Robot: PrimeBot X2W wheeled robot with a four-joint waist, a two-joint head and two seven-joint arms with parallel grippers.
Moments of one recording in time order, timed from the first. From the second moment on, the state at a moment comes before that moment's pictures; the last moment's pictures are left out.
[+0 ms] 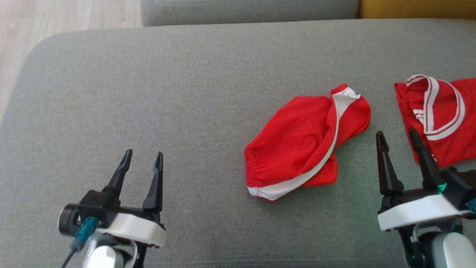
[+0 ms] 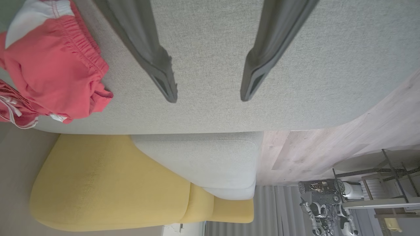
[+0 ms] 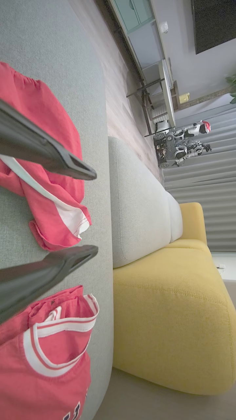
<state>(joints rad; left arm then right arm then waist) 0.00 0.09 -0.18 0.09 -0.14 -0.03 -0.24 0.04 -0.07 0.00 -0.10 0.18 0.13 0.00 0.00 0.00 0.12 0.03</state>
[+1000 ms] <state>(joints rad) -0.05 0.06 -0.49 0.15 -0.28 -0.12 -0.04 0.05 -0.06 0.01 -0.10 0.16 0.13 0.01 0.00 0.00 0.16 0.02</state>
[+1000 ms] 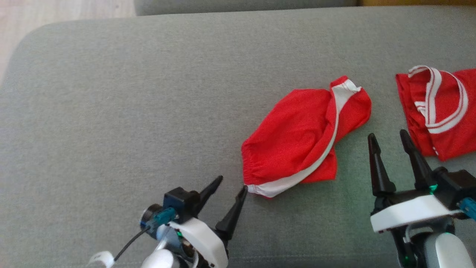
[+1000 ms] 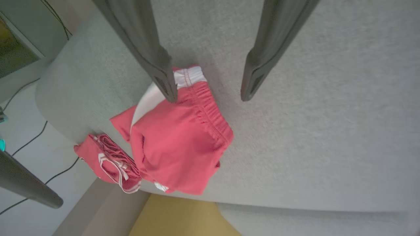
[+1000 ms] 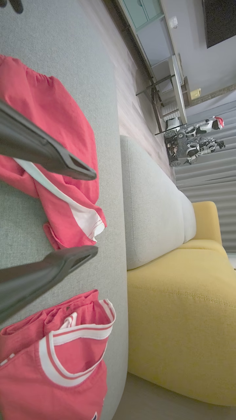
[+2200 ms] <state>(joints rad) -0.26 0.06 -0.62 0.32 -0.46 -0.12 -0.07 -0.37 -0.20 0.03 0.30 0.18 0.13 0.10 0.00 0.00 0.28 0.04</state>
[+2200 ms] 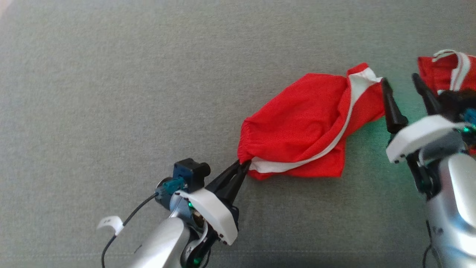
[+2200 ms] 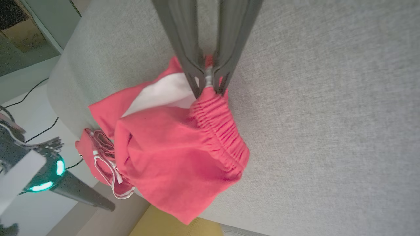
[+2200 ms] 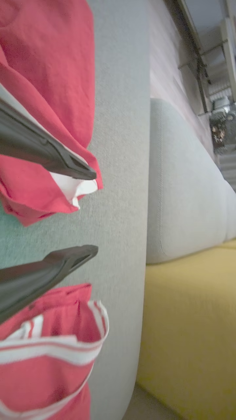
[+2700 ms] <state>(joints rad) -0.31 0.06 -0.65 0.34 -0.46 -0.12 -0.14 -0.57 -0.29 0.23 0.54 0.23 0.13 0.21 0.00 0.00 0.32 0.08</state>
